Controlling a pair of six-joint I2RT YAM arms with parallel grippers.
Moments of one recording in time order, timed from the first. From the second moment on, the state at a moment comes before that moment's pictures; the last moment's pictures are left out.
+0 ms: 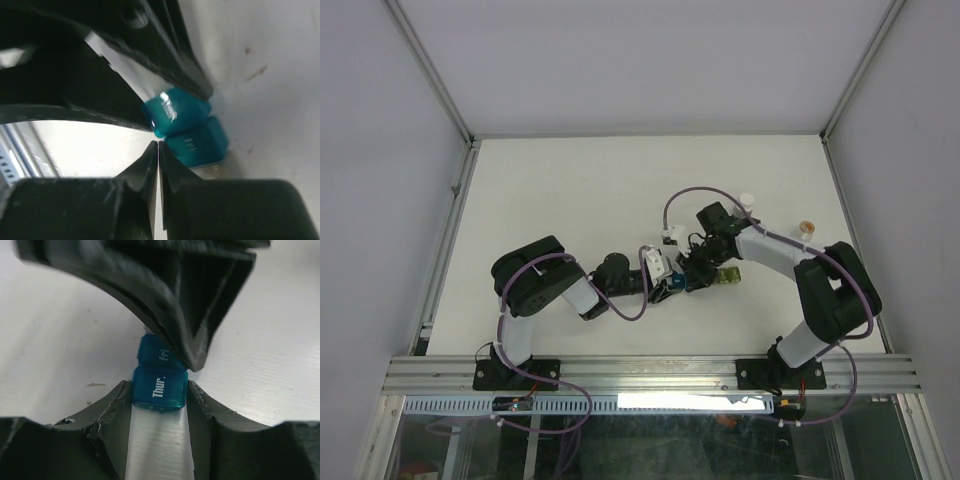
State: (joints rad) left arm -0.89 1.98 0.55 1.22 0.42 0.11; right arm 0.52 1.54 0.89 -0.60 -0.55 -0.52
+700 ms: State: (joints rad) left arm -0.89 1.98 0.56 1.20 0.41 0.05; right arm 0.26 1.28 0.89 -0.72 -0.84 -0.64
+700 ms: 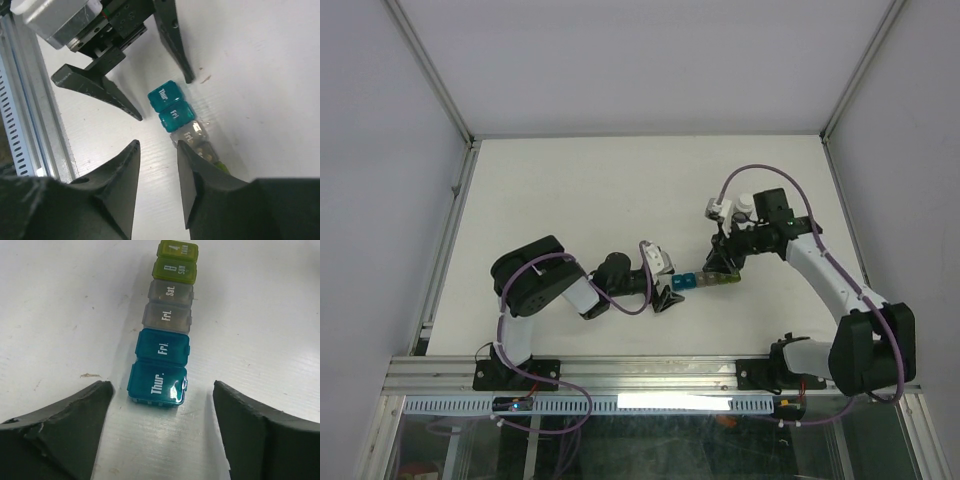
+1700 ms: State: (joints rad) left arm -0.63 1.05 0.93 0.40 0.38 -0.45; right arm -0.11 0.78 1.30 -0.66 -0.60 -0.27
